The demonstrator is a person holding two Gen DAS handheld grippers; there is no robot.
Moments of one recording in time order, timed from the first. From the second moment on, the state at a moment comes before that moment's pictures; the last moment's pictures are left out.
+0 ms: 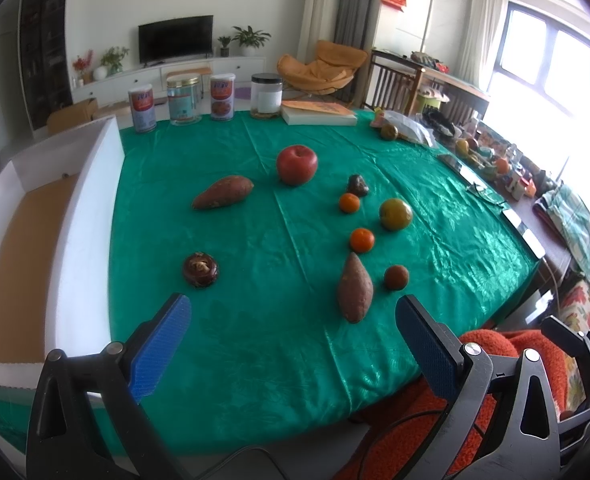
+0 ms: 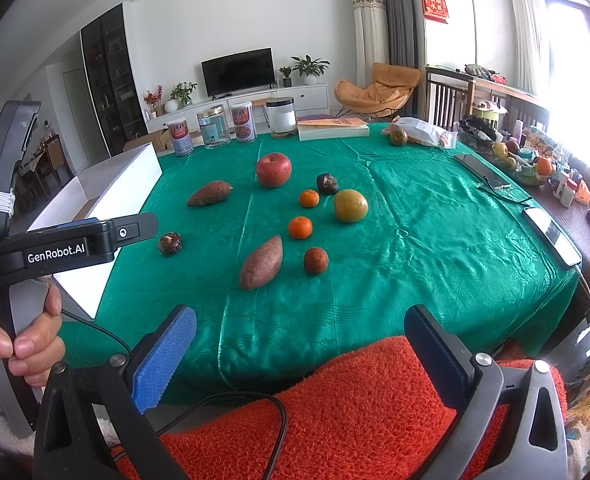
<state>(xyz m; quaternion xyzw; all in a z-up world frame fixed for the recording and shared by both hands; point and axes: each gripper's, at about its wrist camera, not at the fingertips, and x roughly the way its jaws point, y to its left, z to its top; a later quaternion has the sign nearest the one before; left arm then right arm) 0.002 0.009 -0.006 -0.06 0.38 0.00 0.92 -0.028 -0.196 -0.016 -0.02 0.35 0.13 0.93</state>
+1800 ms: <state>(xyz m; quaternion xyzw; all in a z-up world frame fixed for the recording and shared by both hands) 0.051 0.052 -0.118 -0.06 0.47 0.07 0.88 0.022 -0.190 -0.058 -0.01 0.36 0.15 0.92</state>
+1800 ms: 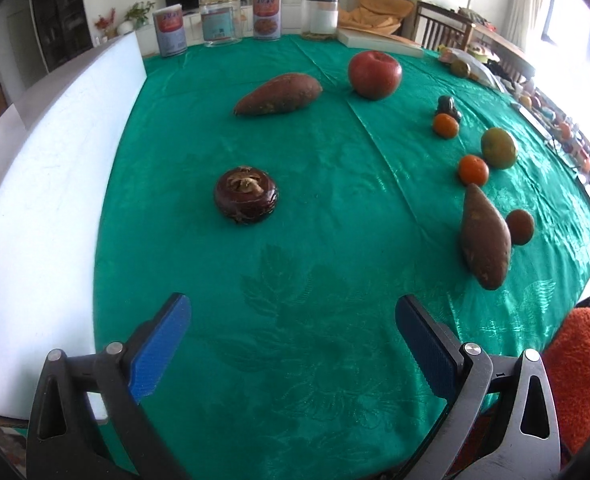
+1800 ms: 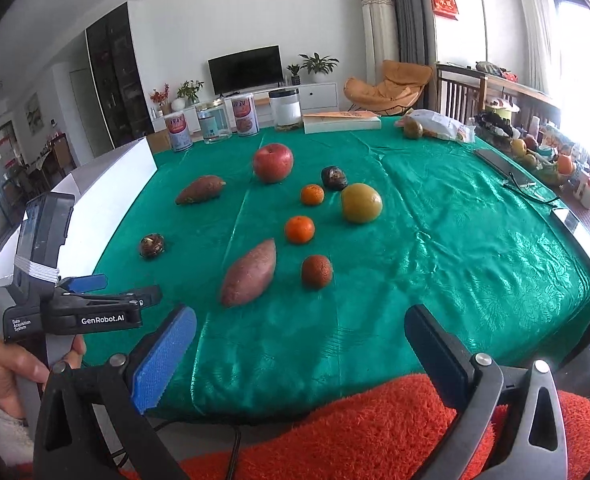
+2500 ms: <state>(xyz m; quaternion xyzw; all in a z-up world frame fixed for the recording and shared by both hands) 0.091 0.091 -0.114 -0.13 0.48 0.04 0.87 0.032 -0.191 -0.068 0.00 0.38 0.16 0.91</state>
